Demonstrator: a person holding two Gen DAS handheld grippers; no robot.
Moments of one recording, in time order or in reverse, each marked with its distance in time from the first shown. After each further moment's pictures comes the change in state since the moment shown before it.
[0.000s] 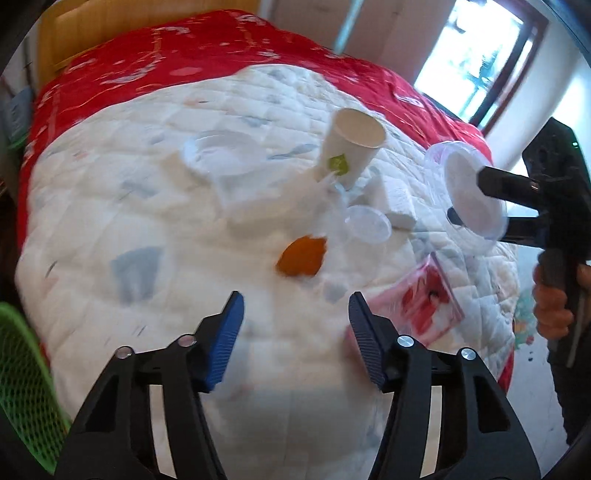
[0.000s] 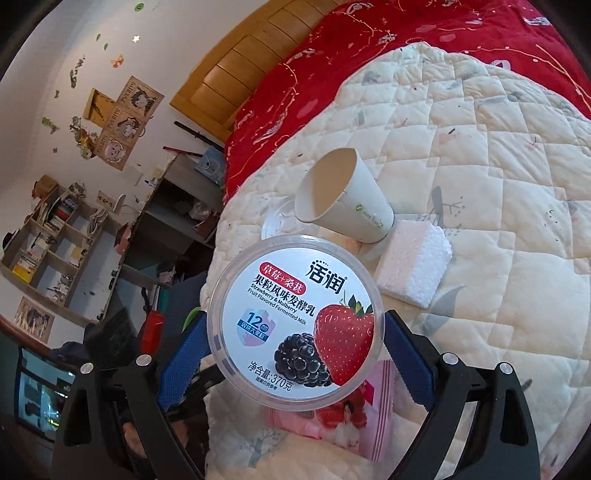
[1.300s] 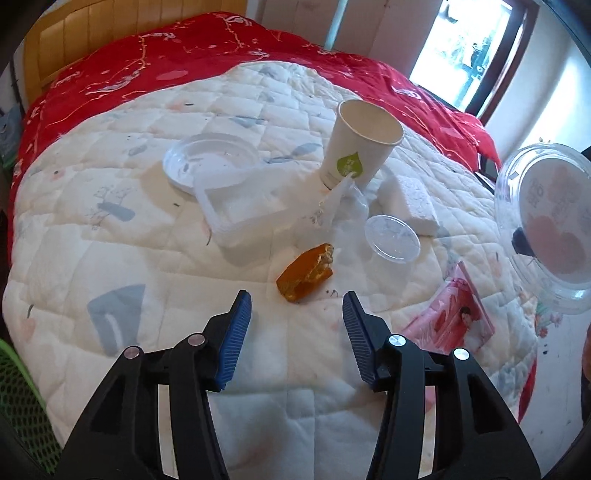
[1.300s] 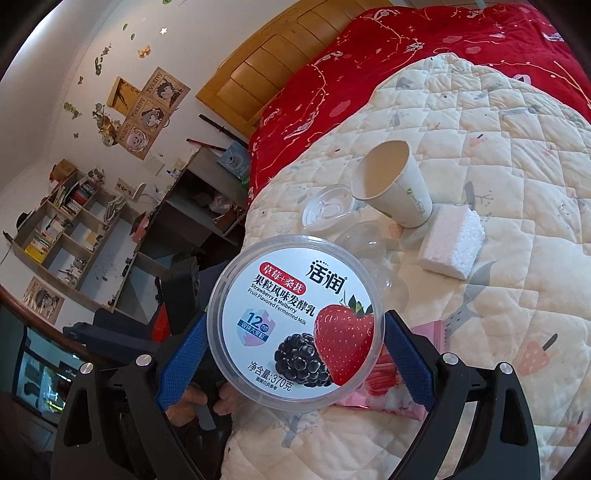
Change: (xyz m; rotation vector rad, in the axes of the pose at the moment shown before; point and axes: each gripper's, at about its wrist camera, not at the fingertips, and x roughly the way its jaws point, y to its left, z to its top) left arm 0.031 0.008 0.011 0.050 0.000 0.018; right arm -0.009 0.038 -0.023 -0.063 -0.002 0.053
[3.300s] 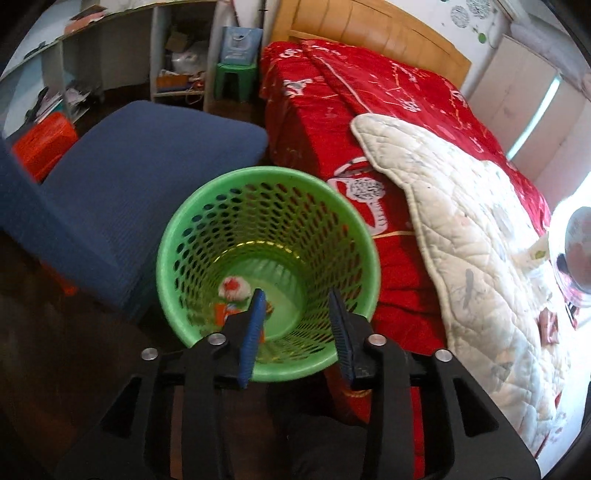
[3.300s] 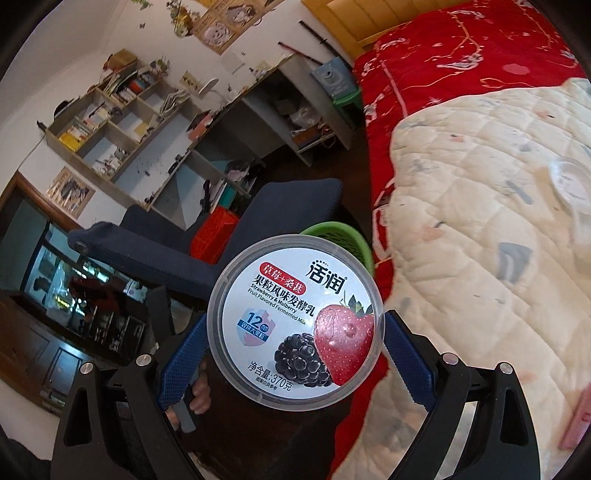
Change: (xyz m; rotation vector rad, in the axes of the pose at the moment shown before) left arm -0.233 0.252 -0.233 -0.634 -0.163 0.414; right arm 0.199 0.233 -0.058 -0.298 0.303 0.164
